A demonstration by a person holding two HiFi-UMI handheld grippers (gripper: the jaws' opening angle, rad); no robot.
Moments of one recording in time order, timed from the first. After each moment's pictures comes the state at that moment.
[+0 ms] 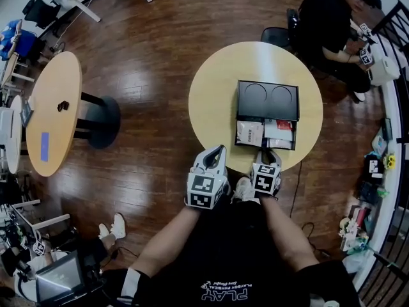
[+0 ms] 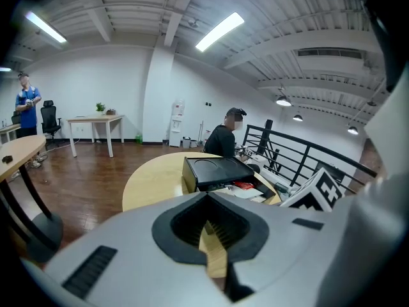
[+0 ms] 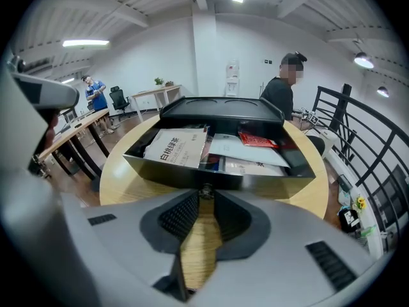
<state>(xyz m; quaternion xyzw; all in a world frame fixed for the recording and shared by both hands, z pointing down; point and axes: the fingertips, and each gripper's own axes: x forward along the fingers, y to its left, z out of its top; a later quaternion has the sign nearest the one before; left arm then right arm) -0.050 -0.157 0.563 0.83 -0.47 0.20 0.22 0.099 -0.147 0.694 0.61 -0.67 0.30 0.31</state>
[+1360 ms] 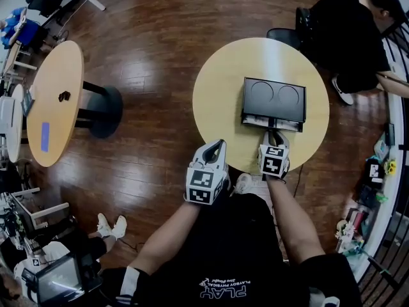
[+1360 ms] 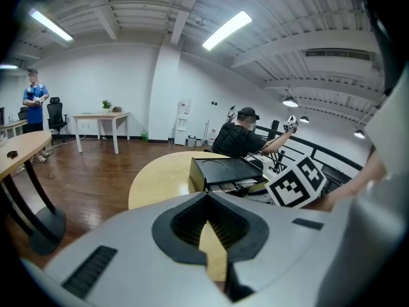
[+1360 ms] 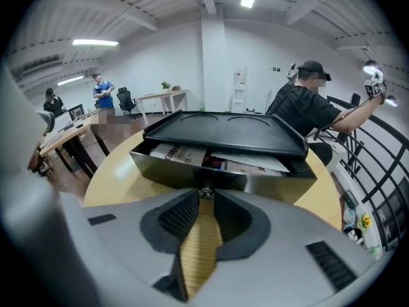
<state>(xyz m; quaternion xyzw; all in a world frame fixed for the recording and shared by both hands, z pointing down) -0.055 -0.167 0.565 0.82 -0.49 0.20 0.23 0.115 -0.215 0.682 0.60 -0.69 0.26 0.31</state>
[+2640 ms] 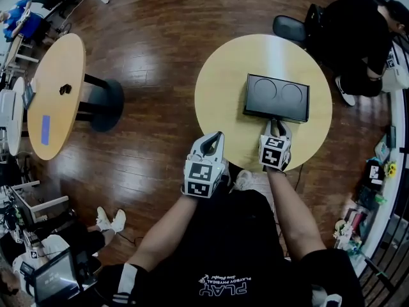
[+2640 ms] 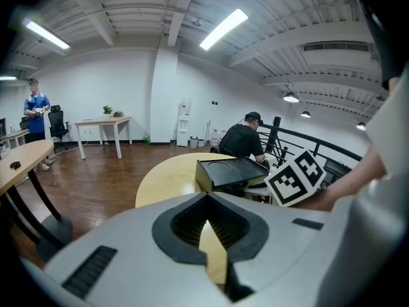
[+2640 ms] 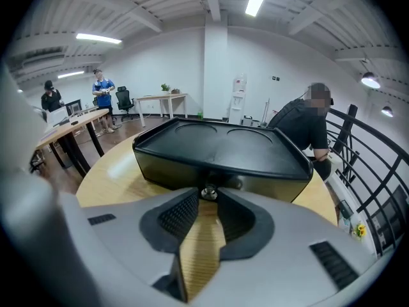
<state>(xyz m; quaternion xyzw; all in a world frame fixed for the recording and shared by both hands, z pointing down) -0.065 -0.181 0.564 0.81 -0.50 0.21 0.21 0.115 -0.243 0.673 0.61 -0.69 0.23 0.31</state>
